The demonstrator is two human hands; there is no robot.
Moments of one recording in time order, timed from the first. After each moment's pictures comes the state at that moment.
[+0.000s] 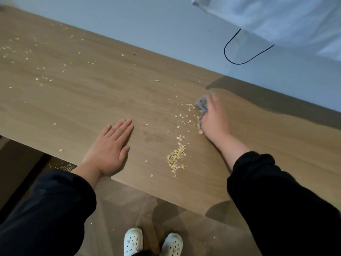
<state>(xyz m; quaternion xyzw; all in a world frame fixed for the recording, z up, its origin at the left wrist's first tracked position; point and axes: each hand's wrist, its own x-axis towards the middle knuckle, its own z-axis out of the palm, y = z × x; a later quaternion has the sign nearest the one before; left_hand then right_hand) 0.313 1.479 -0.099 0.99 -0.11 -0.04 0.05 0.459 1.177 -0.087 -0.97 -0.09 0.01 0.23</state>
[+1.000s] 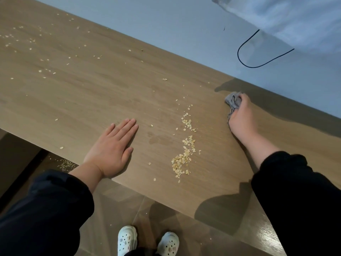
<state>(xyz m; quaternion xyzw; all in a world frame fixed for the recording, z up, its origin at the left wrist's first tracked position) 0.313 1.480 -0.100 0.99 -0.11 -0.04 0.06 0.495 1.133 -0.084 -0.96 0.01 -0.02 0.26</state>
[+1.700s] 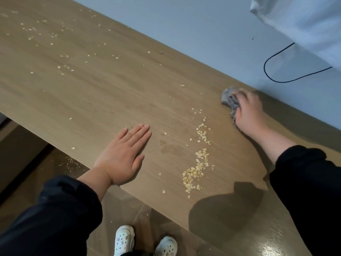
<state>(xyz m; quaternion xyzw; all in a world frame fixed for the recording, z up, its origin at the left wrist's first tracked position) 0.311 1.480 -0.097 0.99 -0.10 -0.05 0.06 0.546 1.160 -0.079 -0.97 -0.21 0.00 0.15</state>
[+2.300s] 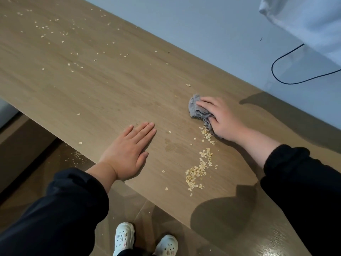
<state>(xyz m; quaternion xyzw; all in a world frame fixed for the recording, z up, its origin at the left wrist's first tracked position) 0.311 1.479 -0.097 0.99 -0.10 -0.06 0.06 0.512 1.221 -0.073 -0.88 -0.40 0.10 0.23</state>
